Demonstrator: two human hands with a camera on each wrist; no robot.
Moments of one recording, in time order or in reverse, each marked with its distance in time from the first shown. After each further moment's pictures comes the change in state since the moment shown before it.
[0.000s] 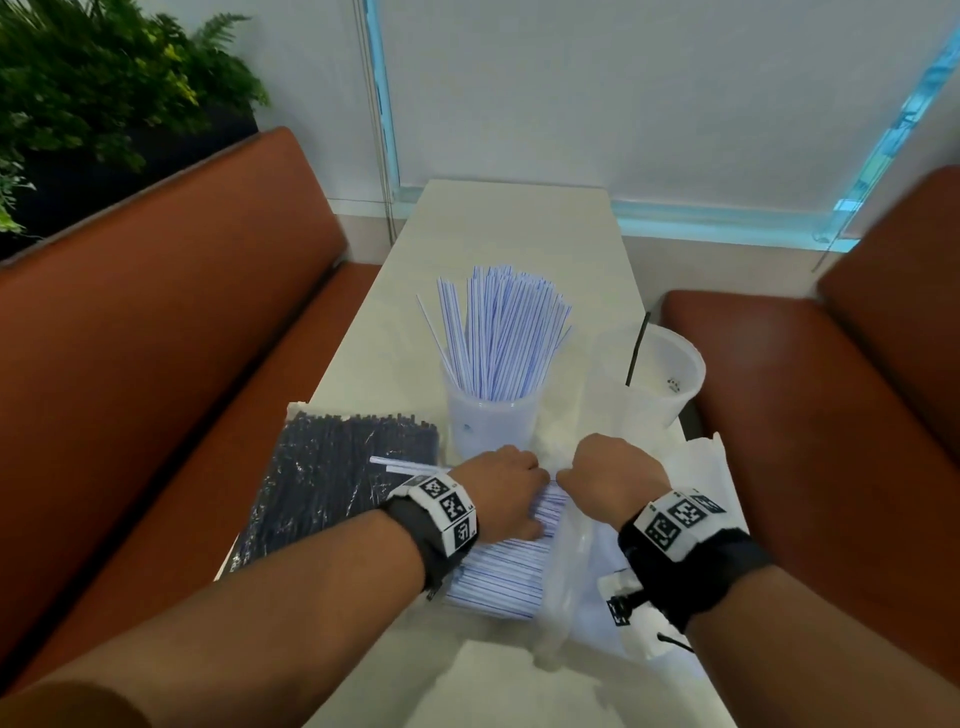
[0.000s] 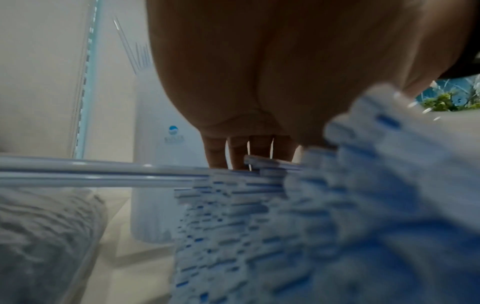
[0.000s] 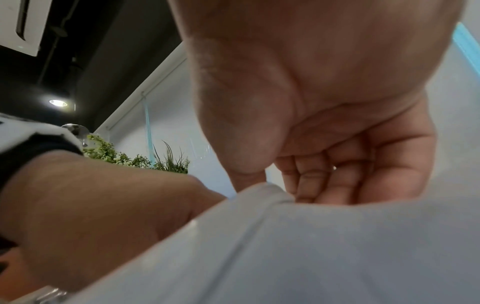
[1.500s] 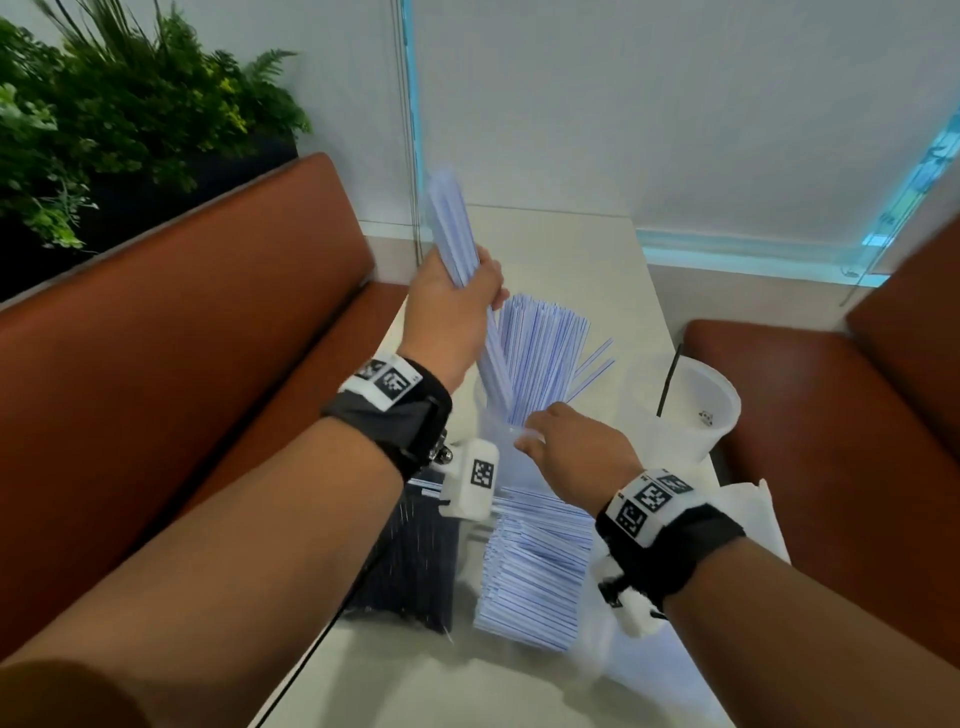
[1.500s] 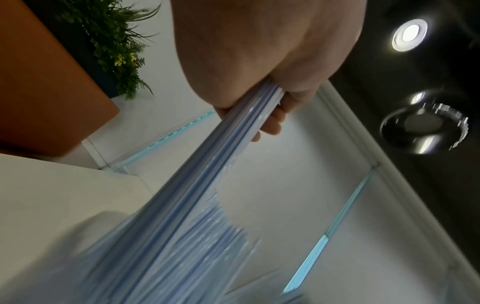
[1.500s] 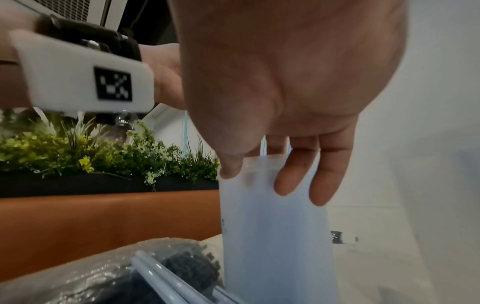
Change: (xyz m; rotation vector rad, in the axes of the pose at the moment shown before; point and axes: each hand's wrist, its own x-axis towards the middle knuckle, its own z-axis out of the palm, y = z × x) left_hand -0.022 -0.071 -0.156 -1.382 1.281 -0.164; right_hand 0.021 -0.063 -0.024 -0.057 0.135 -0.409
